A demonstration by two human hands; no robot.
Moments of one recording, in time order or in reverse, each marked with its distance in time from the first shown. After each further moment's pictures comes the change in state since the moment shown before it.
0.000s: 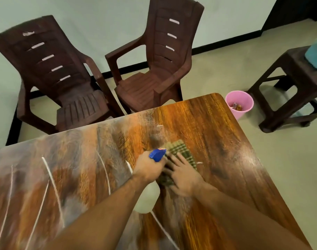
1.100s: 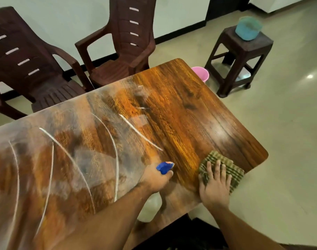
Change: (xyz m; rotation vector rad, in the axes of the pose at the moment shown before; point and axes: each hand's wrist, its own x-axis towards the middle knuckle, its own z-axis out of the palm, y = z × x) left_hand -0.234 -0.155 0.035 0.063 -0.373 0.098; right_hand -0.259 -0.242 0.132 0.285 0.312 1.226
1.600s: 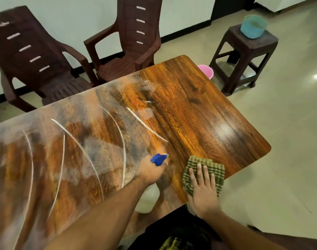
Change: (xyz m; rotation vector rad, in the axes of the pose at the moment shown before) left_hand -0.031 -0.010 -0.022 0.005 0.075 -0.012; right_hand -0.059 -0.024 0.011 -0.136 -0.204 -0.348
